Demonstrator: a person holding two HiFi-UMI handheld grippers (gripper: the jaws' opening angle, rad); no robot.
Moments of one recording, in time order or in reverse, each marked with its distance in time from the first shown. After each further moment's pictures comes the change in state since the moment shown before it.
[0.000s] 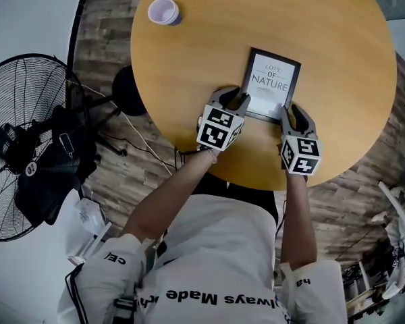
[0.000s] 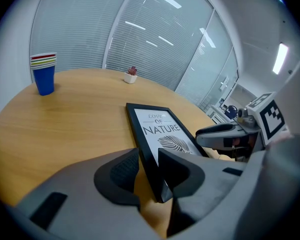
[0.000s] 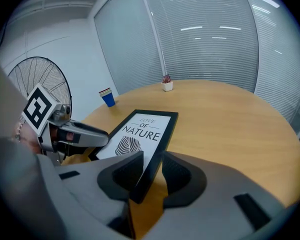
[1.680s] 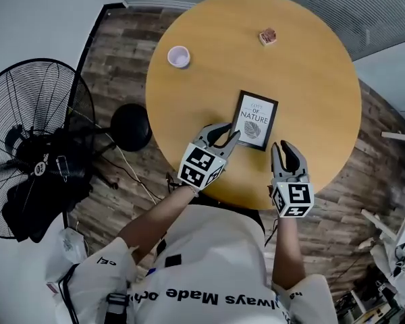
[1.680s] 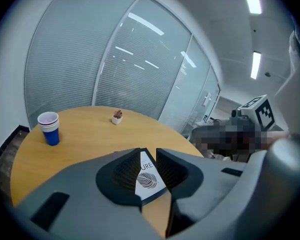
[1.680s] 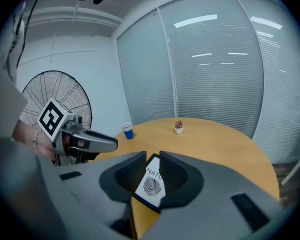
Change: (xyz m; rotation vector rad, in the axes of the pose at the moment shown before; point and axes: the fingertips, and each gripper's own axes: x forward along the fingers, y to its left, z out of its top) left arm -0.133 -0.059 0.103 0.097 -0.254 -0.103; right arm -0.143 0.059 0.120 -0.128 -0.245 0.039
